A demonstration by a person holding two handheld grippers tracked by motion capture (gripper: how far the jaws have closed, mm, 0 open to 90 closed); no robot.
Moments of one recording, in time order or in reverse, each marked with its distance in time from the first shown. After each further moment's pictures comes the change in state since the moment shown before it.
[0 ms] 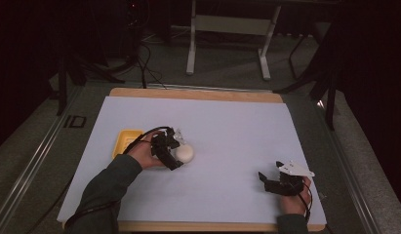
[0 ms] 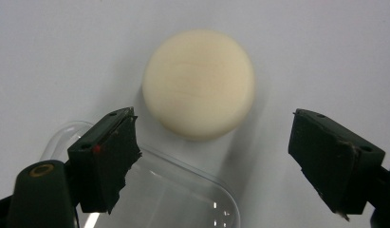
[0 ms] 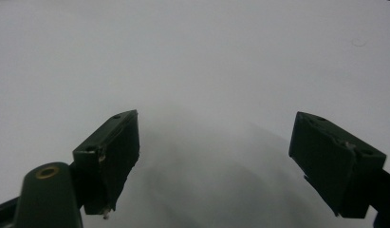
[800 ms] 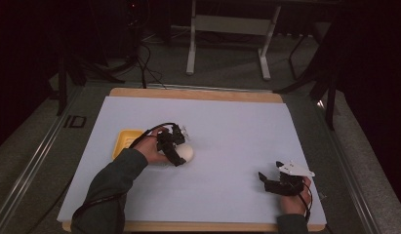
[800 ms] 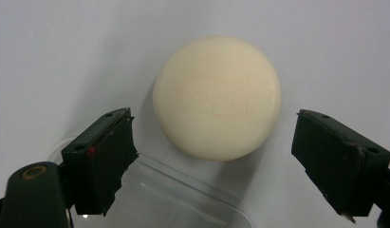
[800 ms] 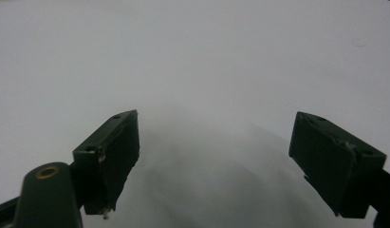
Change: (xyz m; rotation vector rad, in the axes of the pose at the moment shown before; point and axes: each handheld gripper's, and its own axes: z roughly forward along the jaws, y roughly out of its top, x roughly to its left) left arm 0.013 0.017 0.016 0.084 -0.028 -0.015; right arm 0.000 0.000 0.000 0.000 0.003 0.001
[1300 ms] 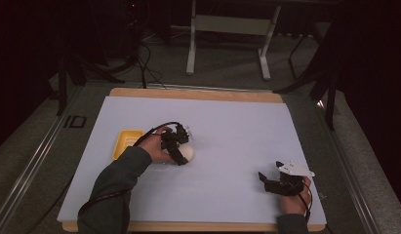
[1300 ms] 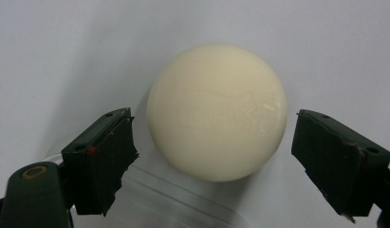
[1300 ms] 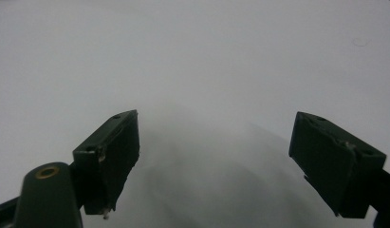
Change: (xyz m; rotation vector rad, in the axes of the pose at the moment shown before) left arm 0.004 0.012 0.012 0.050 -0.035 -0.007; right arm 0.000 0.000 0.000 0.002 0.001 0.001
